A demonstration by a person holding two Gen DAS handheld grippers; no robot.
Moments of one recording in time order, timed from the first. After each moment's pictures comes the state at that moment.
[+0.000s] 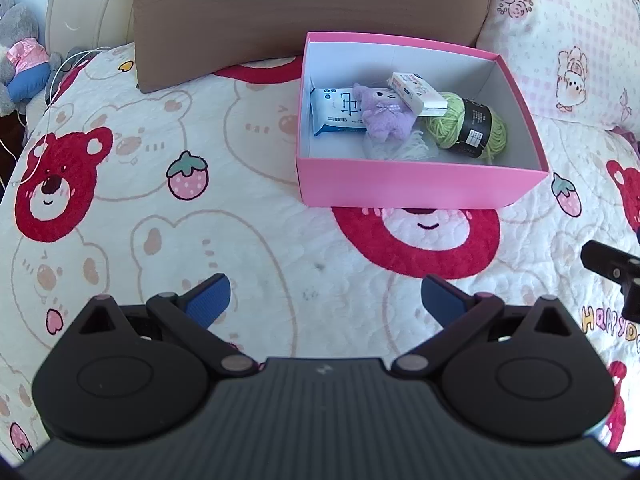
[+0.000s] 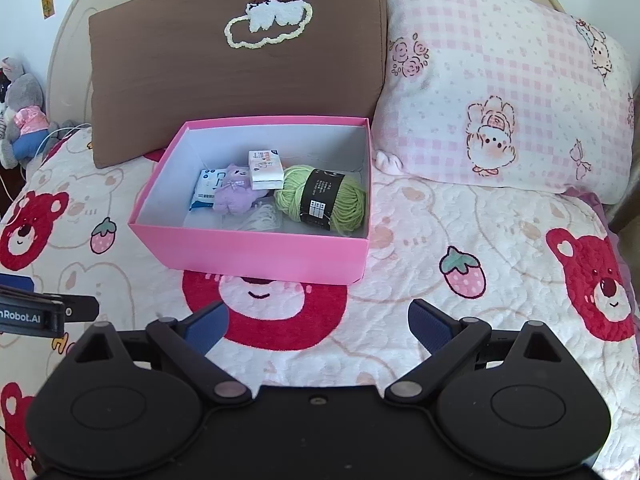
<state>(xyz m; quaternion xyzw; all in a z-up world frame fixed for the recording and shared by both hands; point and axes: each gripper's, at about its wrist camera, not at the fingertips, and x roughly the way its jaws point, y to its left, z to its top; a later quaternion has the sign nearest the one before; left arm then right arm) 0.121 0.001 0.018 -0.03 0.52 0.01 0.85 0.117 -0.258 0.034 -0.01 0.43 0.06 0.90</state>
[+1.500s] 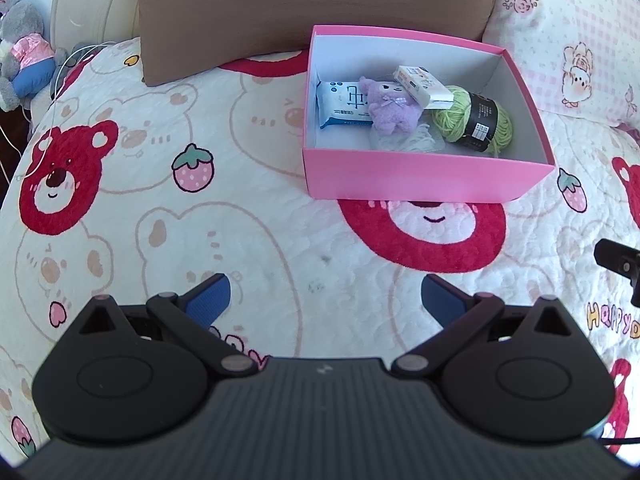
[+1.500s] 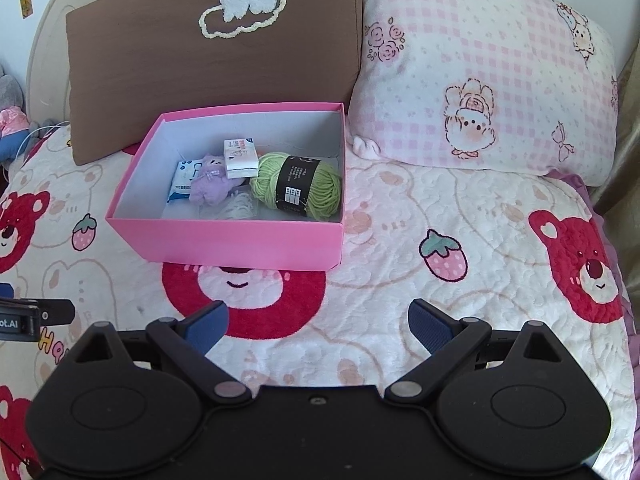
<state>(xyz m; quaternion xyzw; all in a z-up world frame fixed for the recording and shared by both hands) 0.117 0.004 0.014 -0.03 0.52 0.02 0.85 0.118 -0.270 0.028 -0.01 0.45 0.03 0.89</state>
